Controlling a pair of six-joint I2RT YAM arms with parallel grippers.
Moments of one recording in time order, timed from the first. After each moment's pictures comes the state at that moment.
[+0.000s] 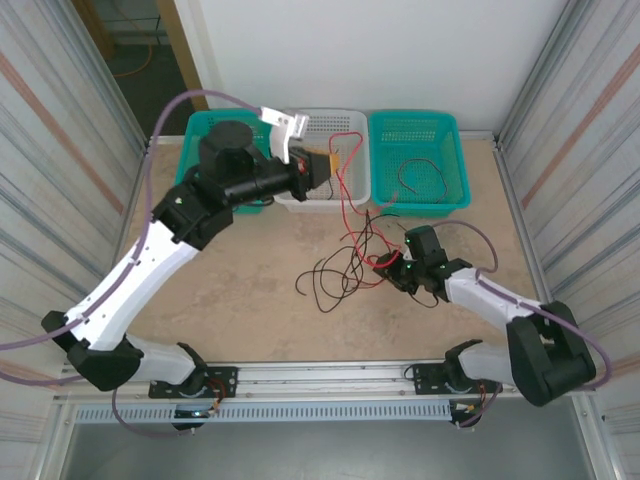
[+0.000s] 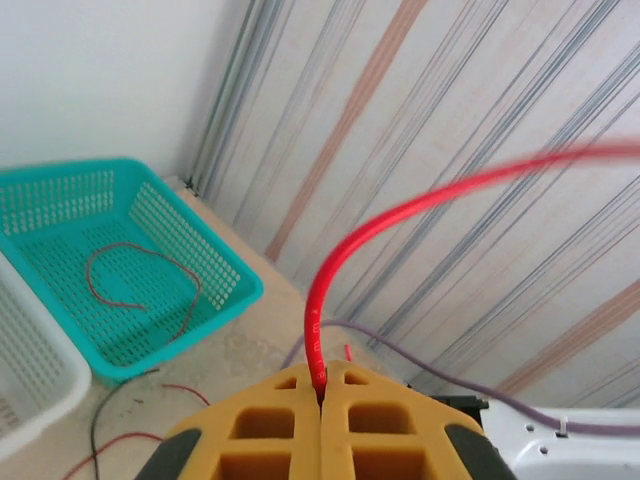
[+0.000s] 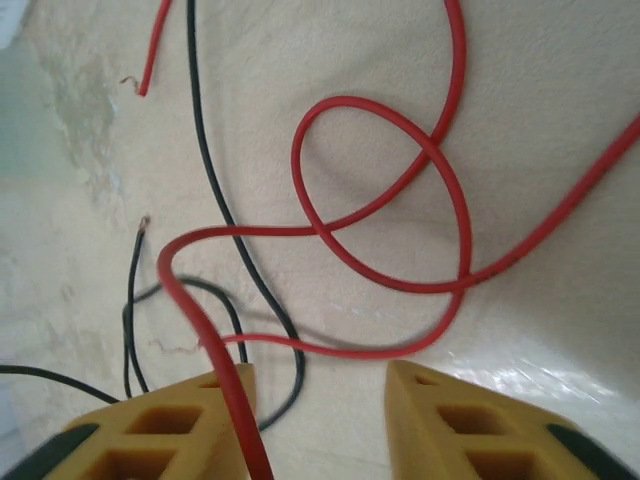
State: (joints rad) left arm -0.74 1.37 1.73 -0.51 0.31 -0.39; right arm 0.40 1.19 0.53 -0.25 -0.28 0.93
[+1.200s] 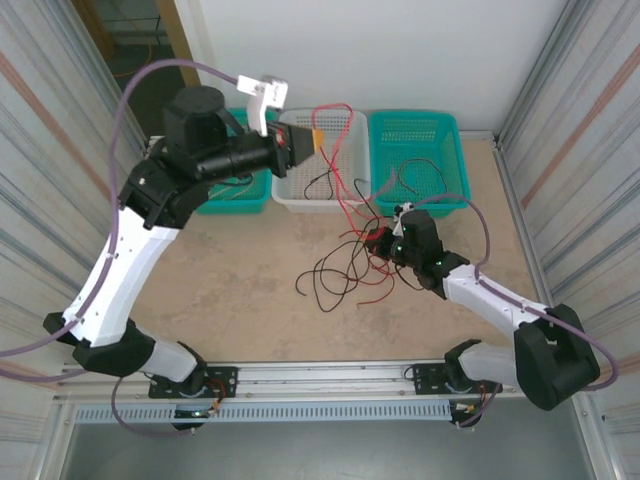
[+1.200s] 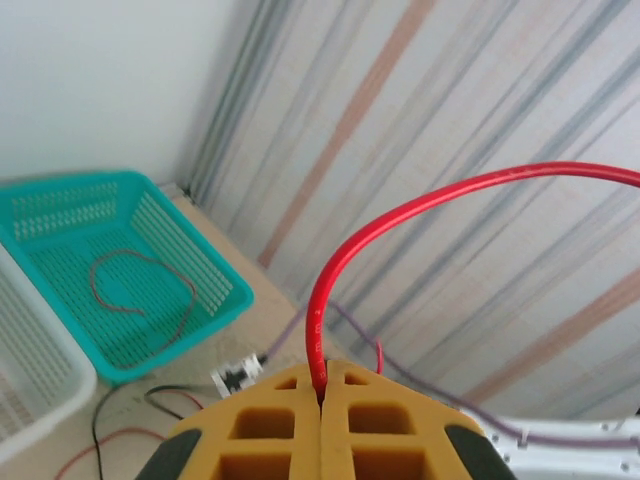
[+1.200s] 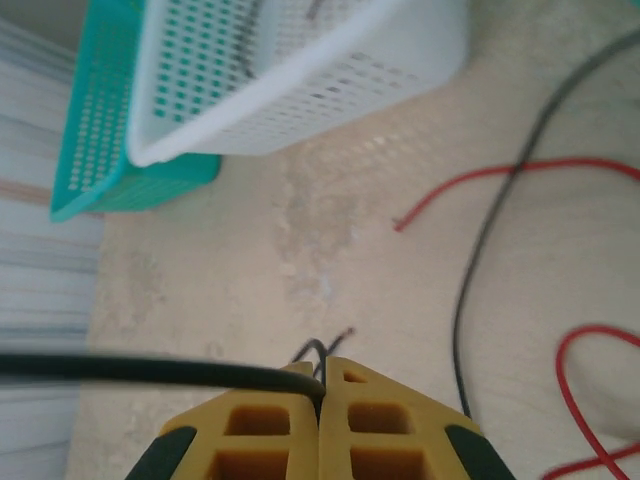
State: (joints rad) left arm -0.65 1.46 2.05 -0.74 0.40 -0.43; right arm 0.48 1.22 0.59 0.05 -0.19 0.86
